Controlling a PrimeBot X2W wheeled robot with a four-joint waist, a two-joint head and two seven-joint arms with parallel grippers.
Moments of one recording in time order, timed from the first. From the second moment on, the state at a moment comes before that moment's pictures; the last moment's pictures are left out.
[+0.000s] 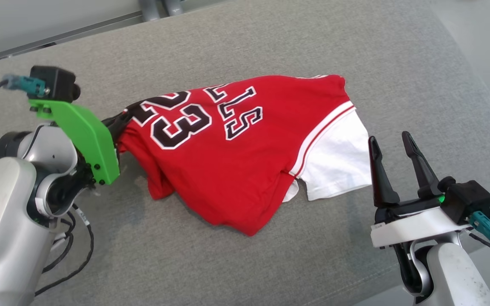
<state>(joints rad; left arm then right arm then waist) -0.65 0.49 -0.47 0.15 -0.90 0.02 0.64 -0.15 -0.05 0.07 0.06 0.22 0.13 -0.26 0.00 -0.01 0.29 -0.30</state>
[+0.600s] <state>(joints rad) -0.23 0.38 -0.53 -0.01 -0.77 0.11 0.23 -0.09 -0.05 0.04 0.05 0.11 0.13 -0.26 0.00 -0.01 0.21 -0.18</state>
